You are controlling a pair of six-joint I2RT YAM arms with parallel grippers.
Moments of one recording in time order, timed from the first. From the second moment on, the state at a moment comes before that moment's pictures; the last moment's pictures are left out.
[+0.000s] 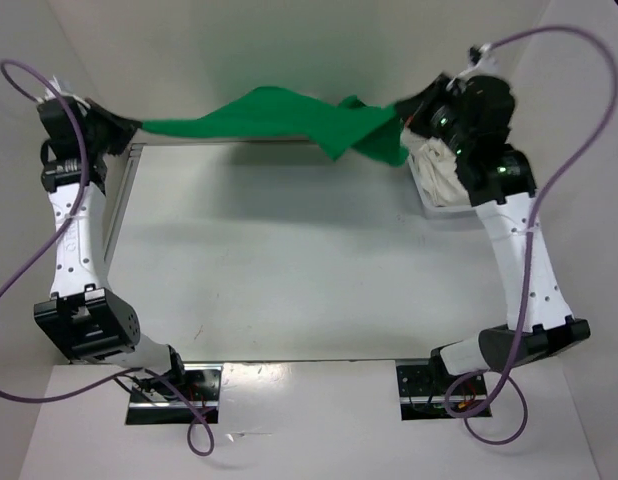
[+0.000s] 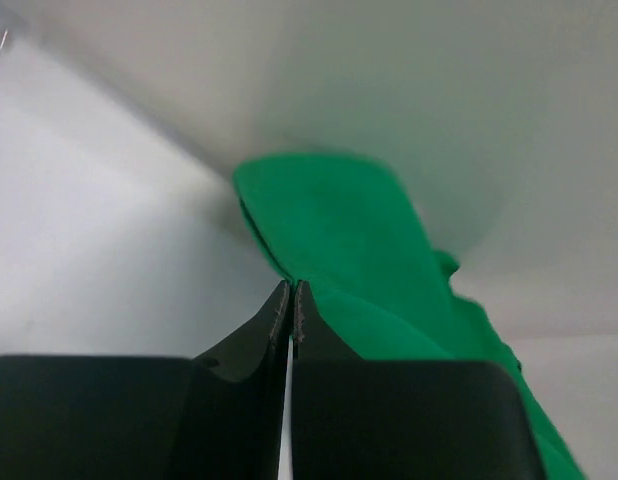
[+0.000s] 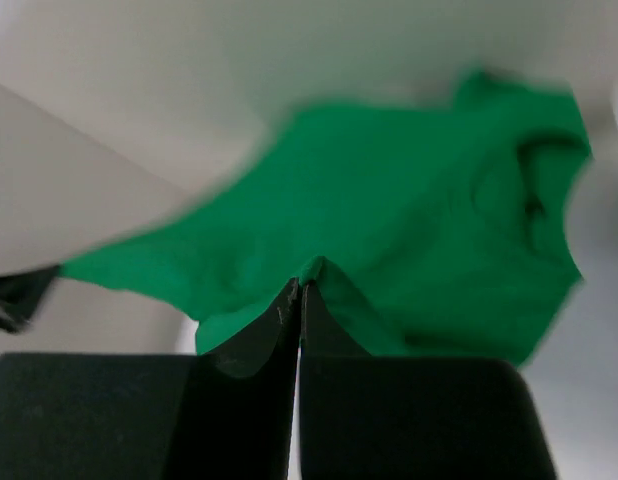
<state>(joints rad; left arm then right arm) 0.32 1.53 1.73 -0.40 0.26 -0.75 0.23 1.45 1.98 -0.55 -0.06 0.60</state>
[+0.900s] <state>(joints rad) 0.33 1.18 0.75 -0.49 0.18 -0.66 0.23 1.01 0.82 -0.82 -0.26 0.72</state>
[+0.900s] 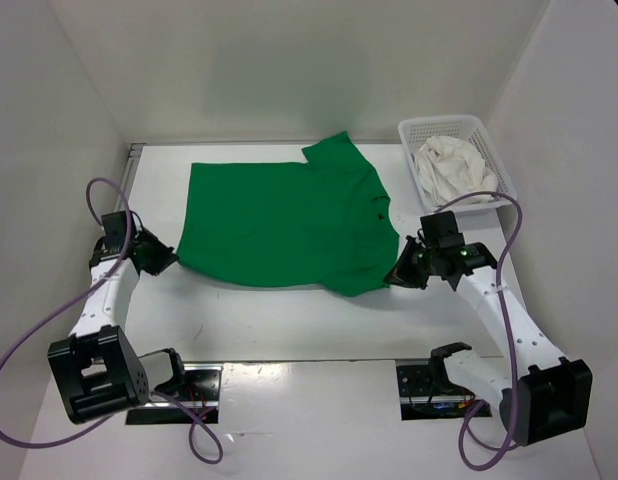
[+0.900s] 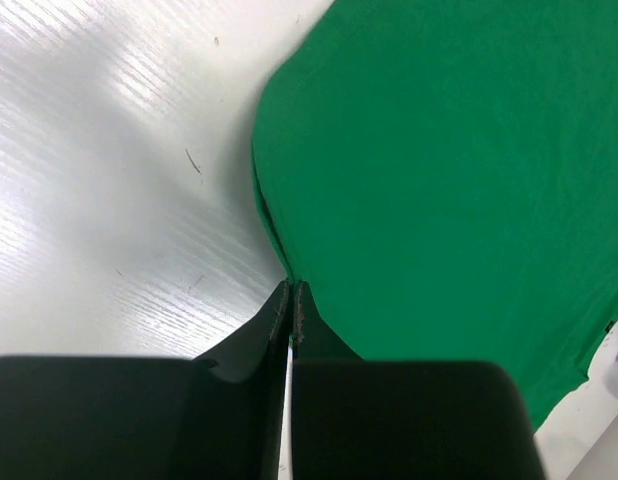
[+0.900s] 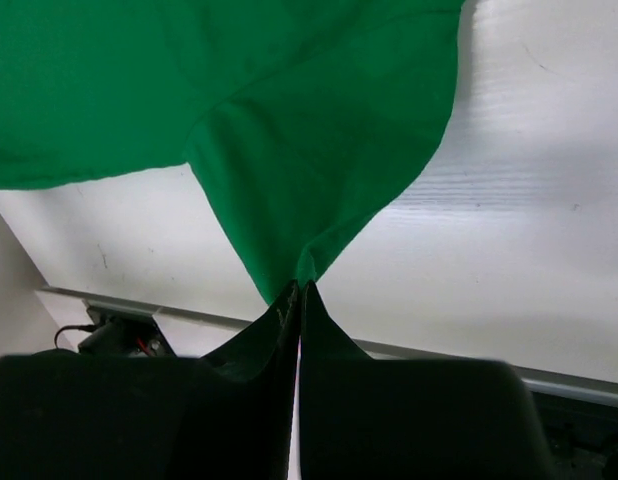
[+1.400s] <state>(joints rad) 0.33 1.40 0.92 -0.44 0.18 -0.67 0.22 1.48 1.20 -0.65 -0.13 0.65</state>
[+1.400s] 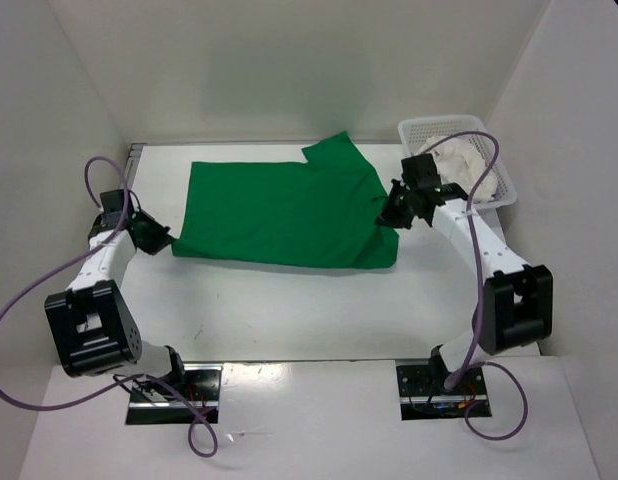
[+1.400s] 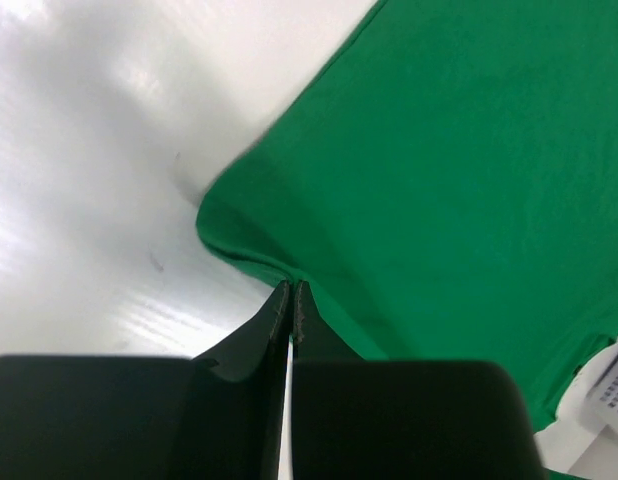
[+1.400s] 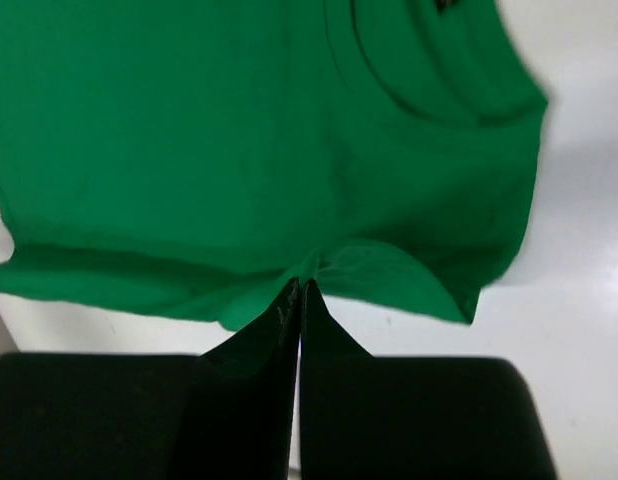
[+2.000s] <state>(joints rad) 0.33 1.75 1.14 -0.34 0.17 -0.69 0.20 1.91 1.63 -0.57 -0.05 0.60</state>
